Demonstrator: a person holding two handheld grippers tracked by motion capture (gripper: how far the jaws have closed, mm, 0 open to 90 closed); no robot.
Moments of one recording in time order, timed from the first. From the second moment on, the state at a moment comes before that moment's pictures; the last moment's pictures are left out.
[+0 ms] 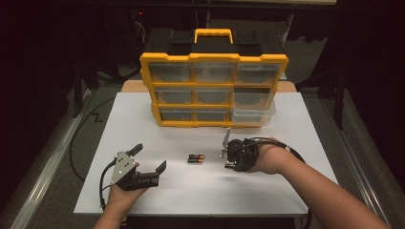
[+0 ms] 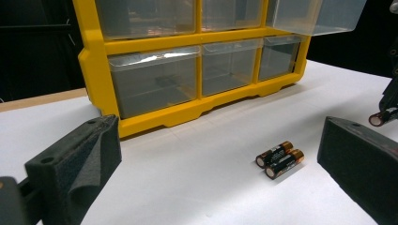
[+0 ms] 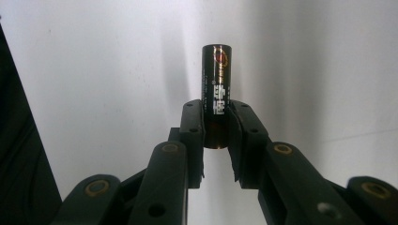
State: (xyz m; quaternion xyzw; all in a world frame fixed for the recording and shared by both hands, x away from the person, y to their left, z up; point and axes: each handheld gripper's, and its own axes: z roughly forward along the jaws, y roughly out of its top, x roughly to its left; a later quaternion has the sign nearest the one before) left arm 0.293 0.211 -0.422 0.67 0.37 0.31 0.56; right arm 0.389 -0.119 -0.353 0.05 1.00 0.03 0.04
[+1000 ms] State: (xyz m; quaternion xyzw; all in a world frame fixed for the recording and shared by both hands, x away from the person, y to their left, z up) left arm 0.293 0.211 -0.422 0.67 0.37 0.31 0.57; right arm 0.397 -0.150 -0.318 0.08 1.00 0.03 0.05
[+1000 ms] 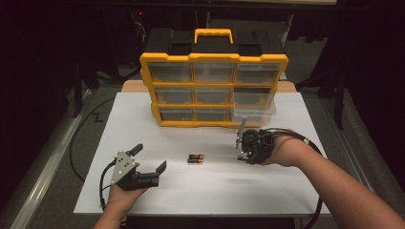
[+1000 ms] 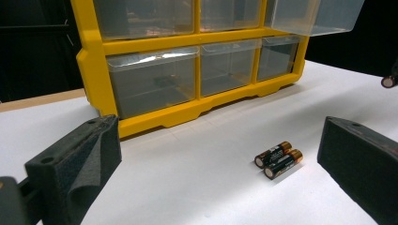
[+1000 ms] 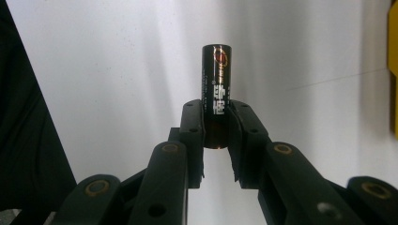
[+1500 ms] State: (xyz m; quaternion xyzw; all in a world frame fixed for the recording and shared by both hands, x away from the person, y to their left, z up) left arm 0.293 0.211 -0.422 0.67 0.37 0.31 0.57; right arm 0.401 -0.156 -0.292 0.09 0.99 0.04 0.05
